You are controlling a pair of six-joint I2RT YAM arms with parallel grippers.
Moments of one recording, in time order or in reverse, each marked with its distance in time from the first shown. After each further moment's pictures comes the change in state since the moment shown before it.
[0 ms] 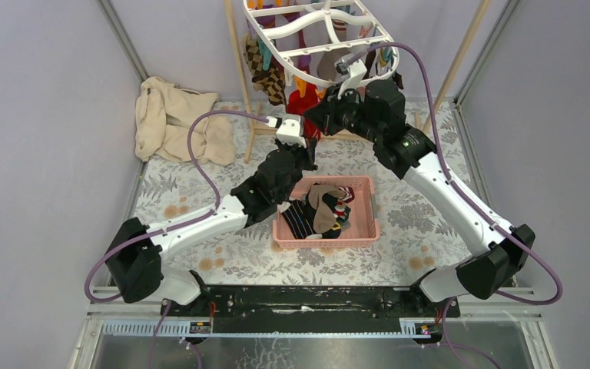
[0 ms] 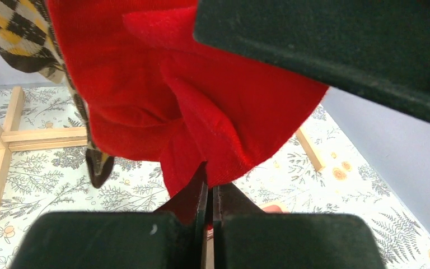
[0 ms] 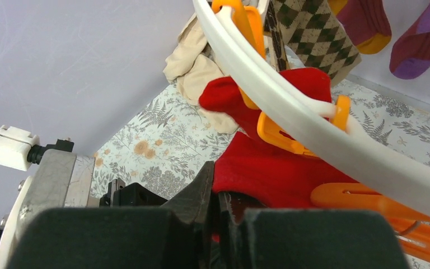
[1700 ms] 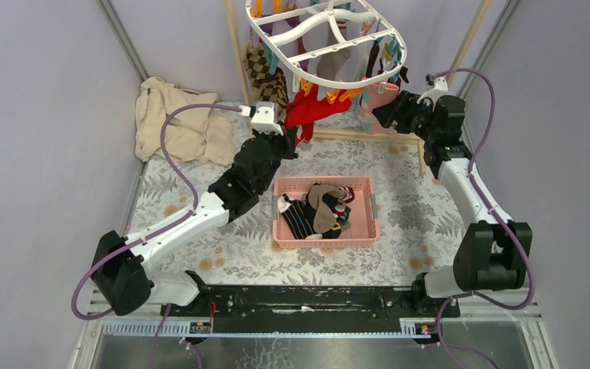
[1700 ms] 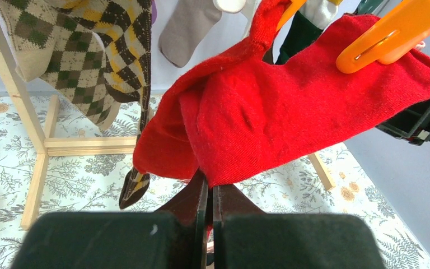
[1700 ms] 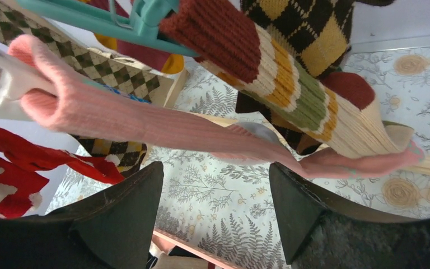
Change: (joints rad) left arm 0.129 -0.109 0.000 -0.086 0.072 -0.027; right arm -0.594 -0.029 -0.418 0.331 -0.195 0.172
